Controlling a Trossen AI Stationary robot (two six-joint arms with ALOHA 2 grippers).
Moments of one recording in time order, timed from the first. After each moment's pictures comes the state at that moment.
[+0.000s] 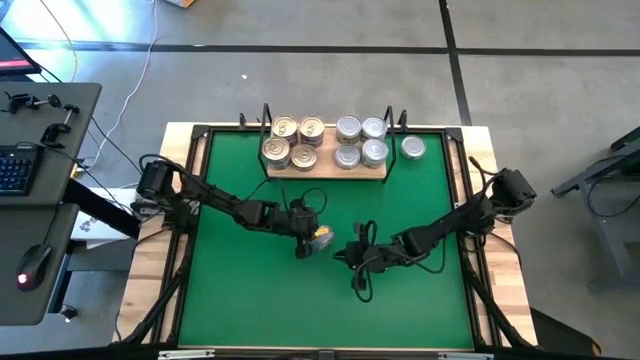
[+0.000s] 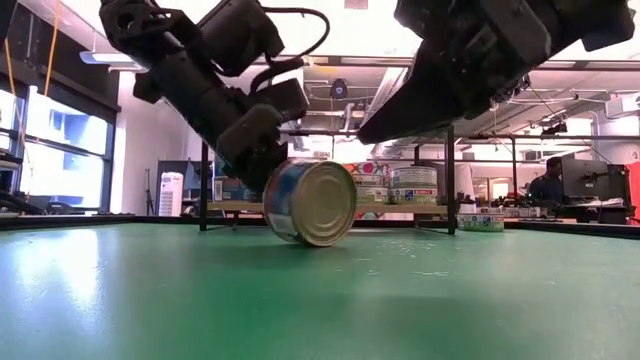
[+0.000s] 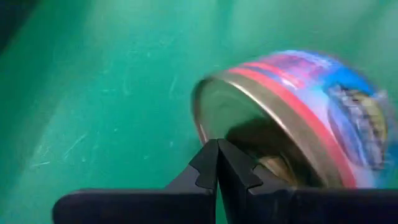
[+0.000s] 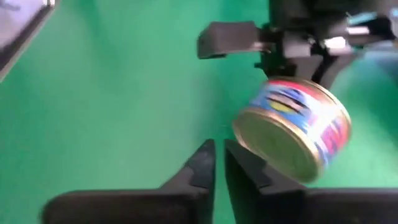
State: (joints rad) left arm -0.12 1.79 0.83 0.18 -0.18 -0.20; right arm 0.42 1.69 0.83 0.25 0.41 0.24
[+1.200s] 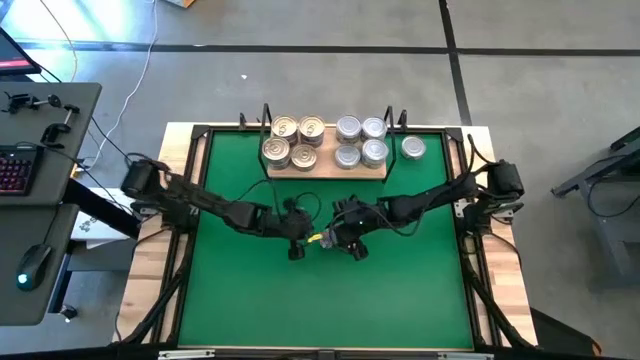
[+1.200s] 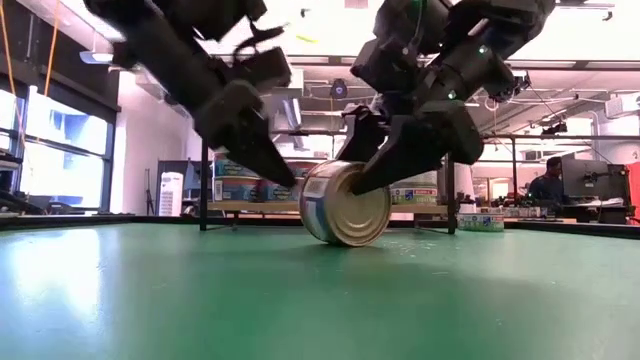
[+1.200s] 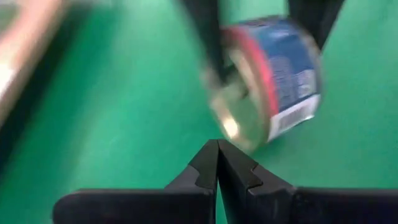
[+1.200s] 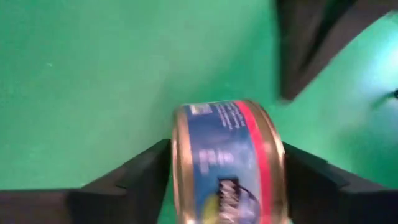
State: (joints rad) left arm -0.18 1.68 0.83 0.06 -0.30 -0.13; right arm 0.09 1.74 0.90 0.11 -0.07 -0.43
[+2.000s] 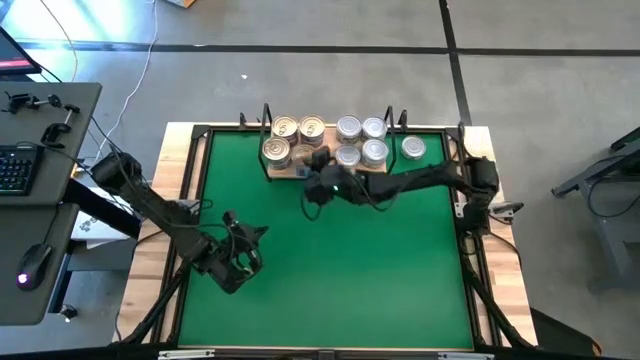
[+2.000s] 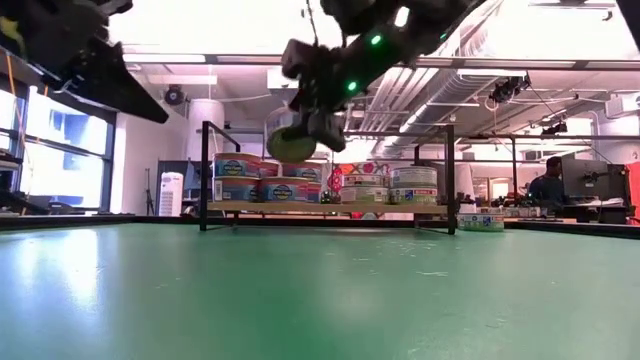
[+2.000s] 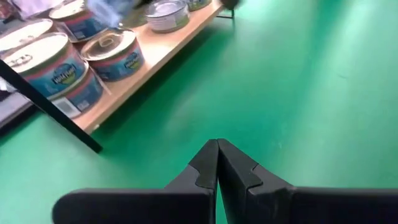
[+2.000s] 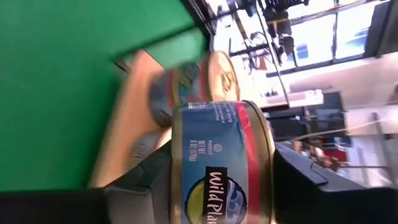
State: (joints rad) left arm -0.70 1.38 0.72 -0.60 -1.07 -1.00; right arm -0.06 1.89 1.26 0.18 0.55 -0.98
